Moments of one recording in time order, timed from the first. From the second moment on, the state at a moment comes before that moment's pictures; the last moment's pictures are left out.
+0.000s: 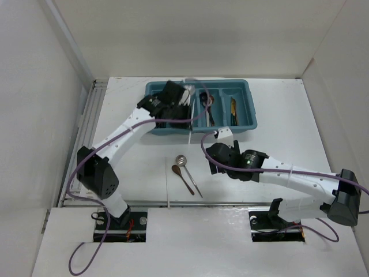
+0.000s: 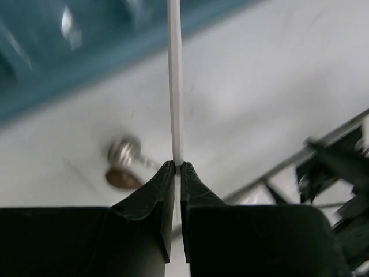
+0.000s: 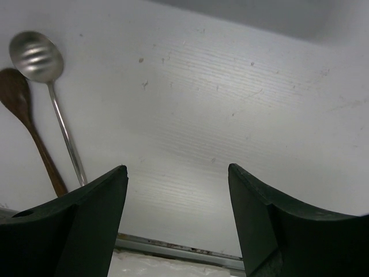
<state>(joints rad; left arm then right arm) -0.63 1.59 1.45 -0.87 0.21 -0.41 1.08 1.24 0.97 -0.75 0.59 0.64</state>
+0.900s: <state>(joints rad) -0.46 2.24 2.06 -0.77 0.07 -0.36 0.82 1.34 1.07 -0.60 0.45 0.30</state>
